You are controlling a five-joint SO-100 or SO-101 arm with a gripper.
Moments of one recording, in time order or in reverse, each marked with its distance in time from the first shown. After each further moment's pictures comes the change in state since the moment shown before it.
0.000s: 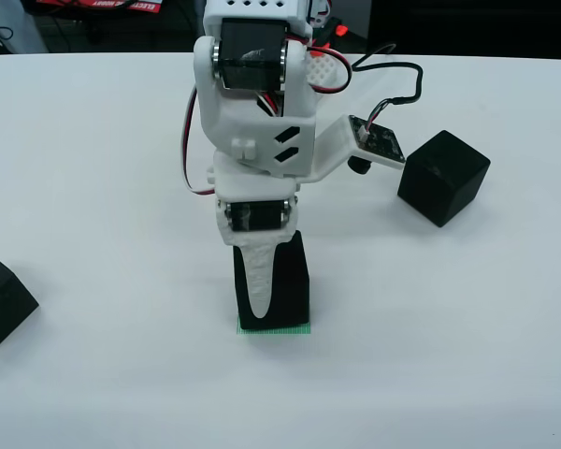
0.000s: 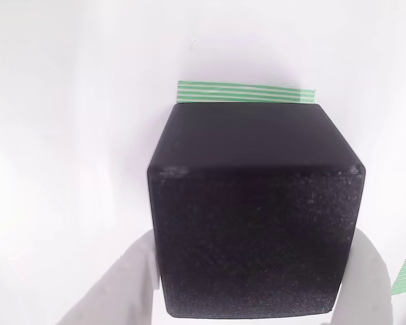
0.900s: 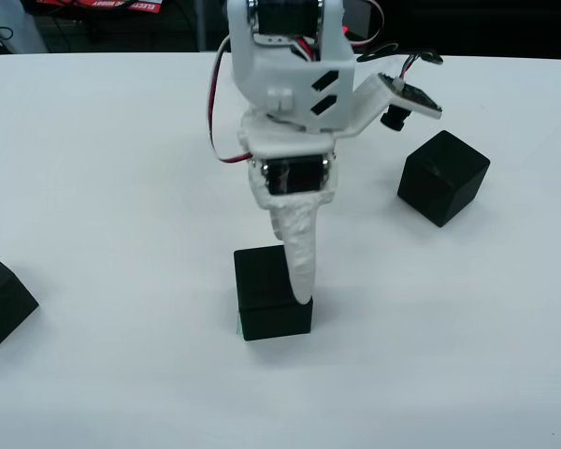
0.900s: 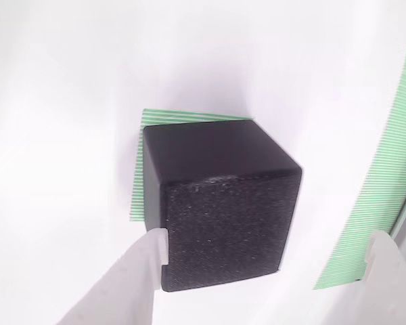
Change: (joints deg) arm -5.6 12.6 4.0 -1.1 -0.5
